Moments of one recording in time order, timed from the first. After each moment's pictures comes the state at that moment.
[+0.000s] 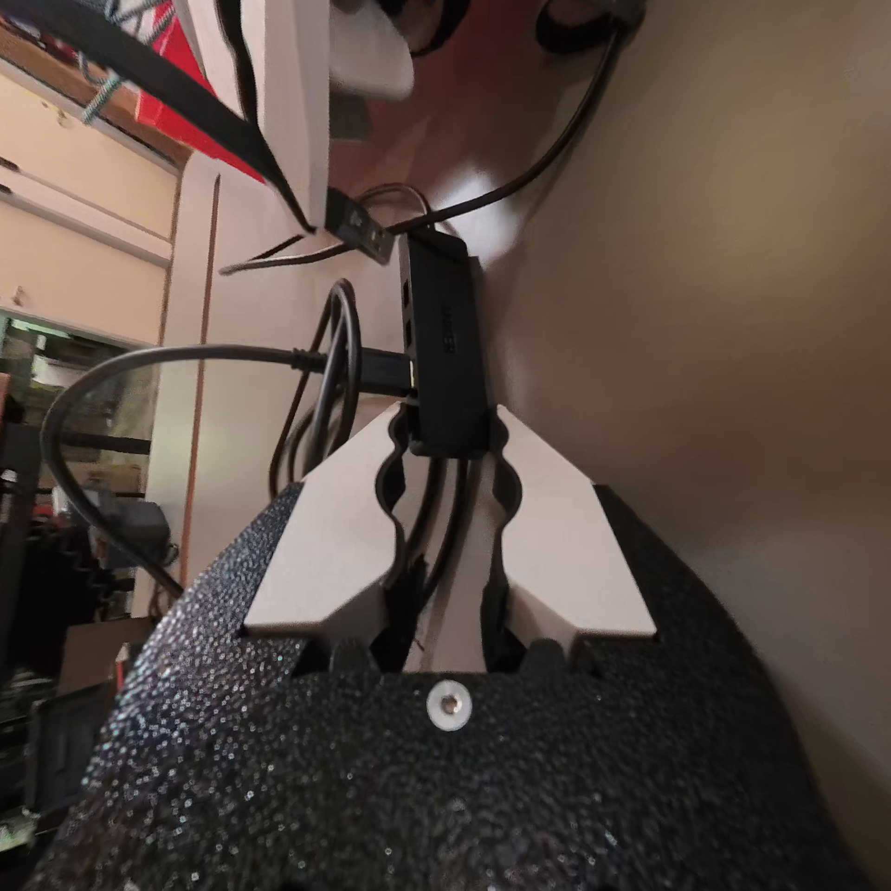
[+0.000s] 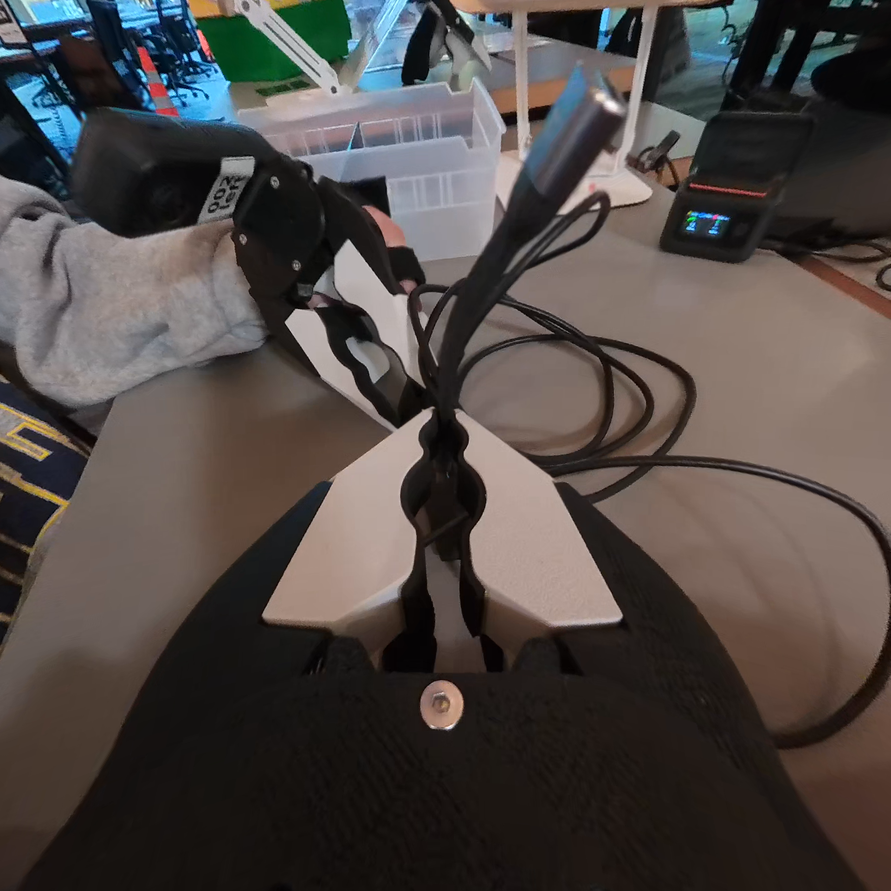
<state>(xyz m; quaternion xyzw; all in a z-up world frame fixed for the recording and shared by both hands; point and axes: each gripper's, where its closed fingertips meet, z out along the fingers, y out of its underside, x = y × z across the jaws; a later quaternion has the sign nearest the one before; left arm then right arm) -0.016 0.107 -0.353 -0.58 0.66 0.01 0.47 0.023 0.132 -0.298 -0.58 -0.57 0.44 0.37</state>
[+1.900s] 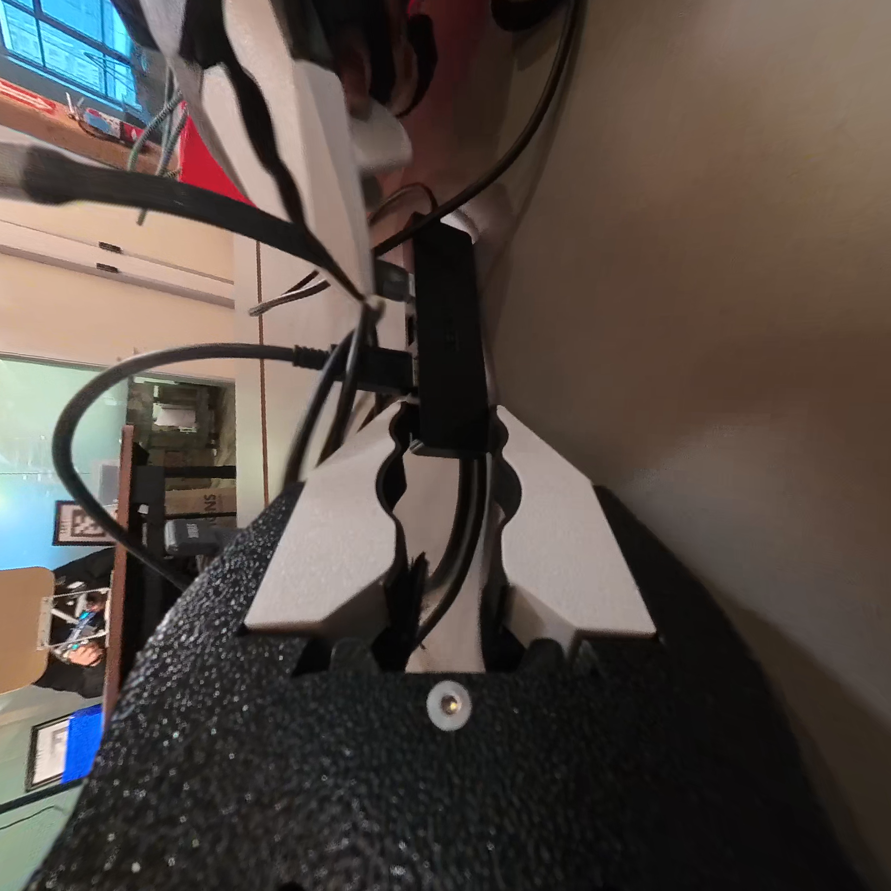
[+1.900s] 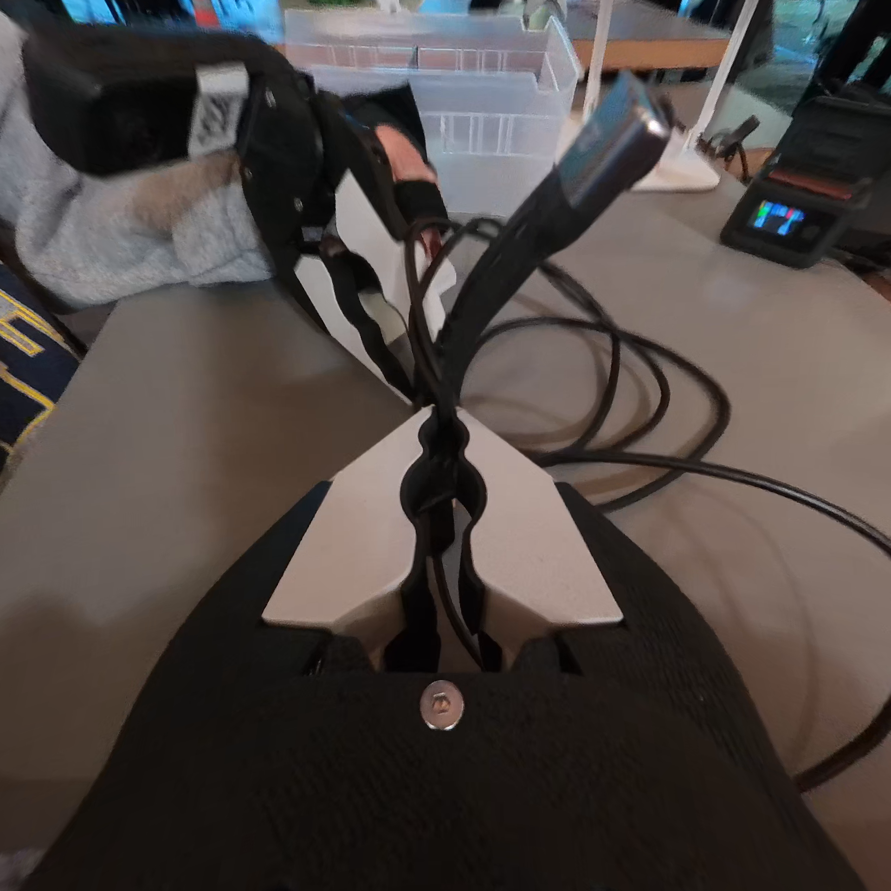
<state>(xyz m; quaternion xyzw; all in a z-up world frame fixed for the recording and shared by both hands) 0.003 0.101 -0.349 -0.52 0.69 0.09 0.49 0.028 0.118 -0.320 -0.53 -0.64 0.42 0.36</state>
